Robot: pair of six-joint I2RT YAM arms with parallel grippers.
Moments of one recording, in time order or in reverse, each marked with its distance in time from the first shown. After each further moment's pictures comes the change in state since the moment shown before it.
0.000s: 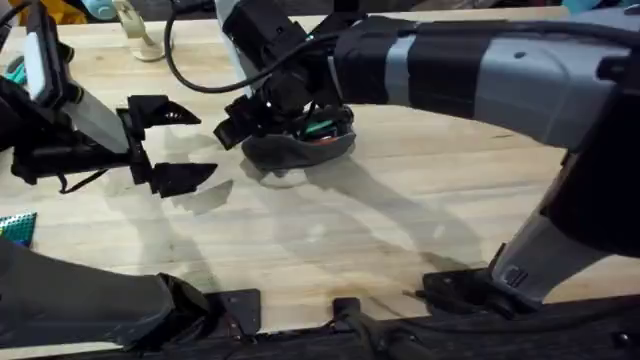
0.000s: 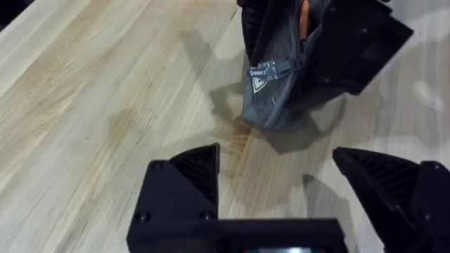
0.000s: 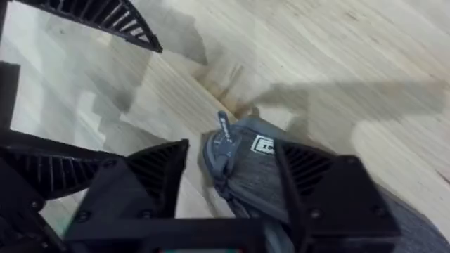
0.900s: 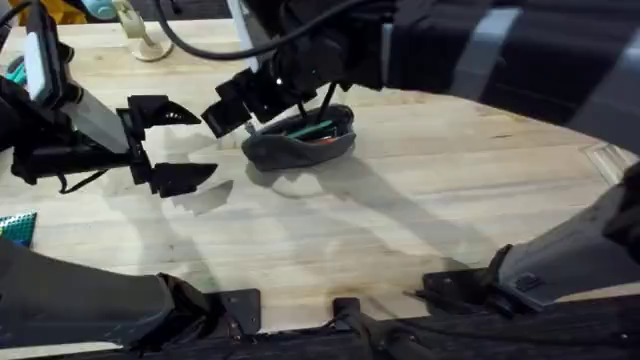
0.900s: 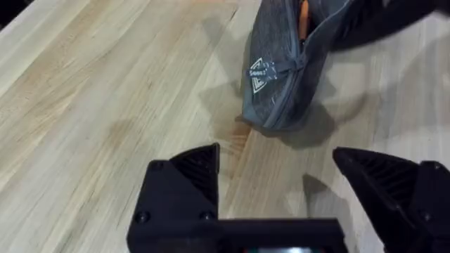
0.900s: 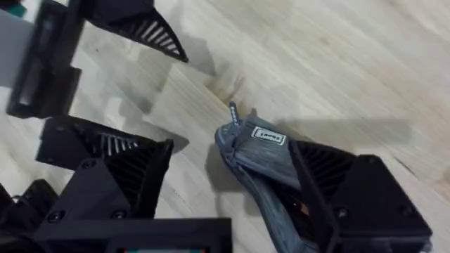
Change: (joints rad) left arm 0.000 0.000 0.000 -0.002 0.000 0.000; right arm -0.002 -0.161 -0.001 -0.066 0.034 0.004
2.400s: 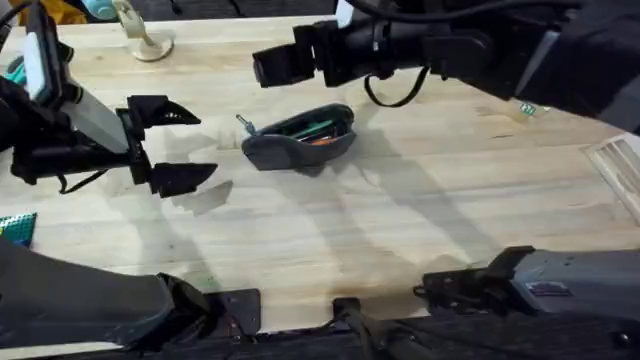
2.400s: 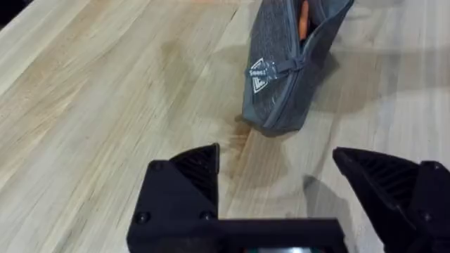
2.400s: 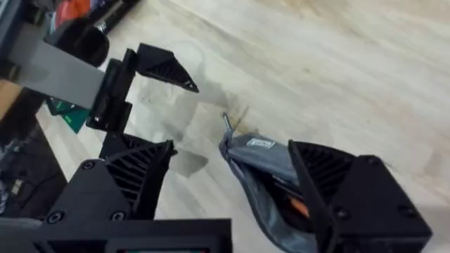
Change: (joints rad) left arm 0.000 0.000 0.000 0.000 0.000 -0.002; right arm -0.233 -0.328 -0.322 0.275 -0.269 0.098
